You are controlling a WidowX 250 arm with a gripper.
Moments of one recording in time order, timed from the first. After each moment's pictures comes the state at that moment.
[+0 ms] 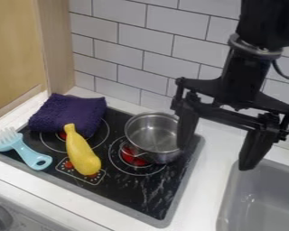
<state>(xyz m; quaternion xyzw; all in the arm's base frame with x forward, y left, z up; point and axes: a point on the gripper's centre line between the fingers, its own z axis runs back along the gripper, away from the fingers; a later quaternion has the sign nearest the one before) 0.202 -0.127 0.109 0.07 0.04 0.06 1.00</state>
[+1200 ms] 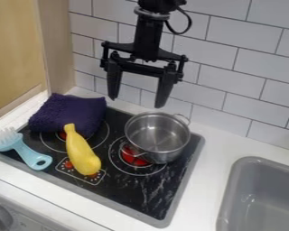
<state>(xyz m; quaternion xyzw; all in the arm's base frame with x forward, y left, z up) 0.276 -0.016 0.096 0.06 0.08 0.17 0.98</state>
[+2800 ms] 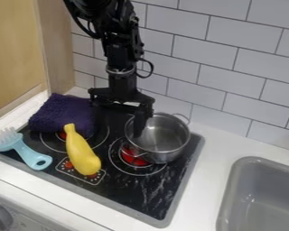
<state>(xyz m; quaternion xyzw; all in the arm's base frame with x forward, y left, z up) 0.303 0.011 0.012 -0.01 0.02 0.06 1.00</state>
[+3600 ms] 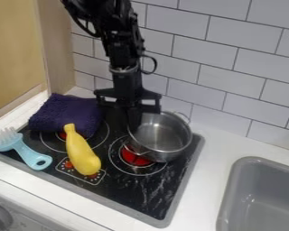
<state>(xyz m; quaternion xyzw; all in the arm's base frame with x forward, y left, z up) 0.304 -0.003 0.021 -0.06 0.00 0.07 1.00</state>
